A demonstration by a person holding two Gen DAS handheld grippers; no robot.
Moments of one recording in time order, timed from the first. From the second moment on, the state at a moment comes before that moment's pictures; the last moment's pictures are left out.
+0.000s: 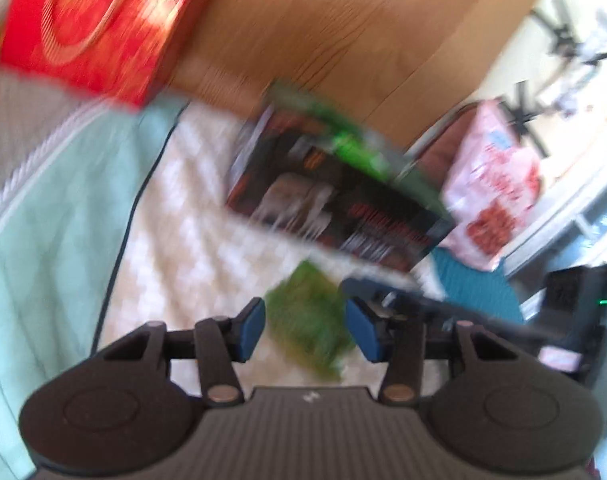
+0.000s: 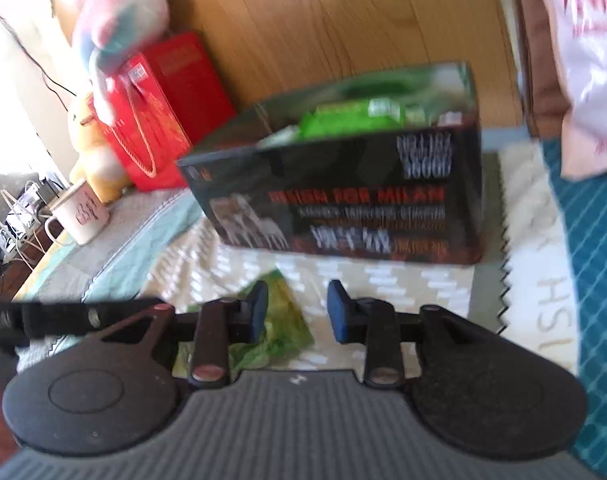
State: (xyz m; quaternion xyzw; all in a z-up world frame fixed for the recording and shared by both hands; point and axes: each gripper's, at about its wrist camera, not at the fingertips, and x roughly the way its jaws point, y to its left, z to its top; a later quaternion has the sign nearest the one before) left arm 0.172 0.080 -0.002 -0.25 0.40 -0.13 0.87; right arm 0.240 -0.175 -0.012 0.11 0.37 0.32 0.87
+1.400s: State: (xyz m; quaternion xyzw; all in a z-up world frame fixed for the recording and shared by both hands) left arm 0.035 0.032 0.006 -0.13 0.39 -0.12 0.90; right arm 0.047 -0.243 -0.022 0.25 0.37 0.32 0.83
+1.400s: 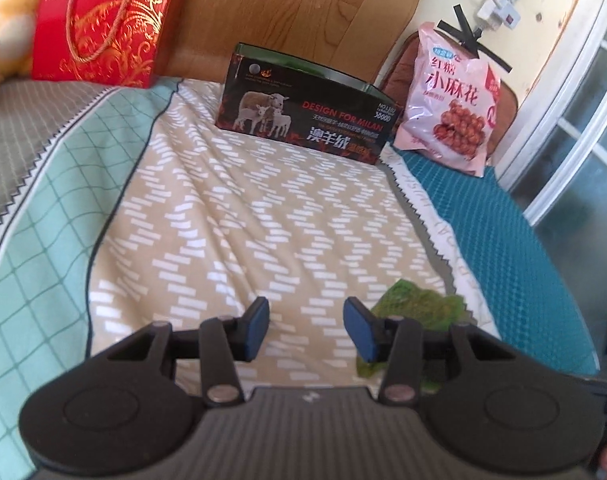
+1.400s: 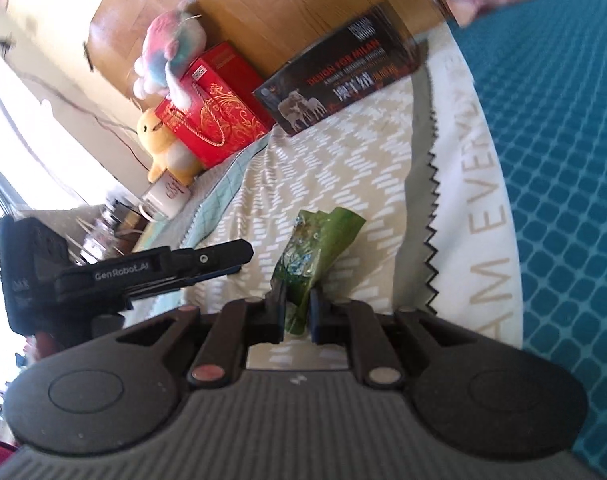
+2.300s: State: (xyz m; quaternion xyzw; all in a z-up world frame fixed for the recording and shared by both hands) left arm 0.013 0.034 0.005 -0.10 0.37 -0.06 0.92; right arm 0.005 -0.227 -0.009 0.10 0.25 0.19 0.94
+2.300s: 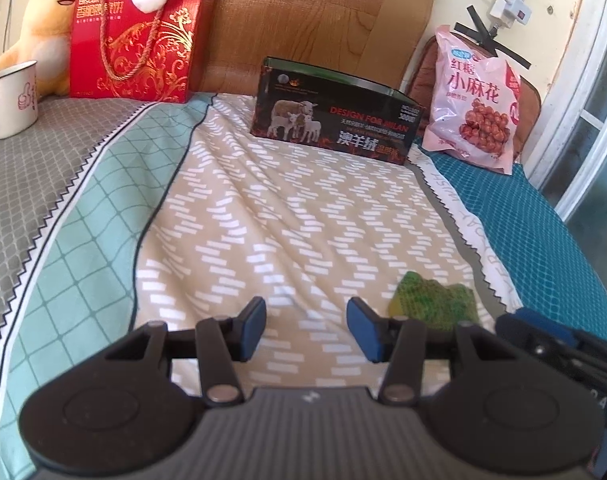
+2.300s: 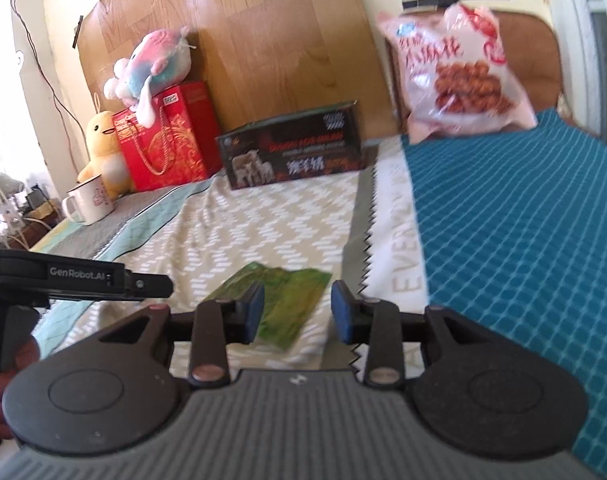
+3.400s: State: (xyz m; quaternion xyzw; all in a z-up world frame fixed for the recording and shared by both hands) left arm 0.094 0.017 -0.004 -0.03 0.31 0.05 0.95; right arm 0.074 -0.228 -0.009 0.05 0.19 0.09 0.98
